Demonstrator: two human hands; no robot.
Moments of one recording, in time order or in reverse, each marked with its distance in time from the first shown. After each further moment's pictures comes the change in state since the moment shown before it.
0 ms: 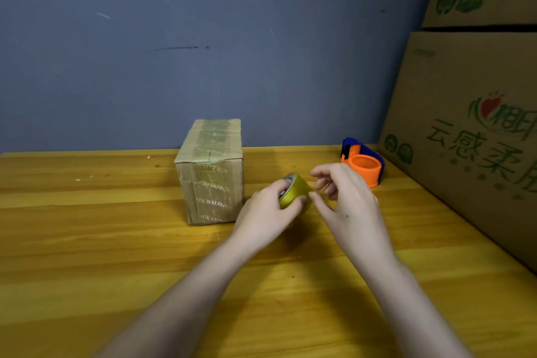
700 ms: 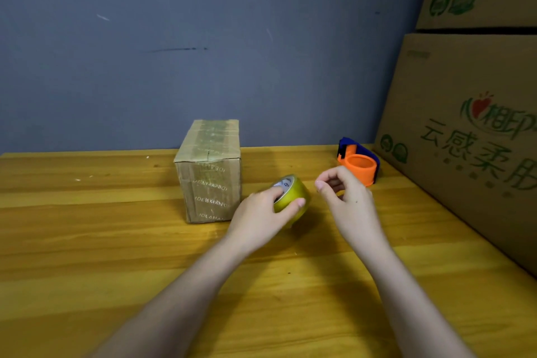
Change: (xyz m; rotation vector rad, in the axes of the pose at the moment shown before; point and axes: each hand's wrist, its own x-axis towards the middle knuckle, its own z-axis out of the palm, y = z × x) left_hand -0.006 -0.004 -0.003 0.072 -0.078 0.003; right_hand 0.004 0.019 0.006 0.302 -0.004 0.279
